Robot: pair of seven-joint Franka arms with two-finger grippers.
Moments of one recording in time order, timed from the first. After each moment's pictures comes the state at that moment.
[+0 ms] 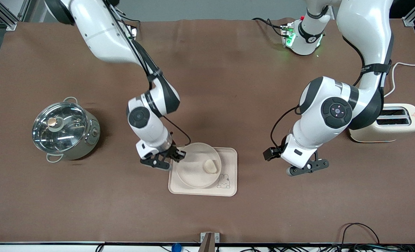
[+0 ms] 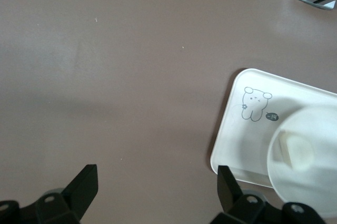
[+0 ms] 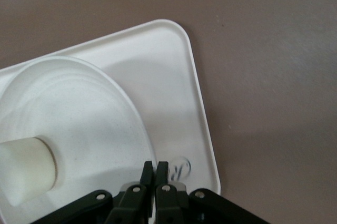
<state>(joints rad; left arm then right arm) -0.20 0.54 -0.23 -1.37 0.06 2.00 -0.63 0.54 0.64 -0.03 -1.64 0.17 2.52 0.65</state>
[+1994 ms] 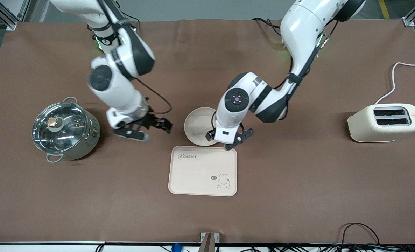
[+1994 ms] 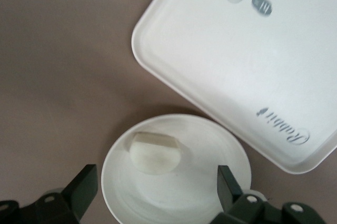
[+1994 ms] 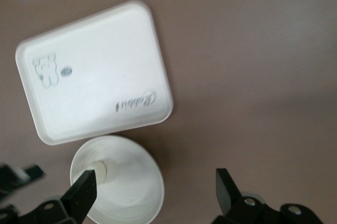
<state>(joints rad) -0.52 0.72 -0.25 -1.40 0.06 2.12 -1.33 0.34 0.23 0.07 -1.83 0.17 2.20 0.63</state>
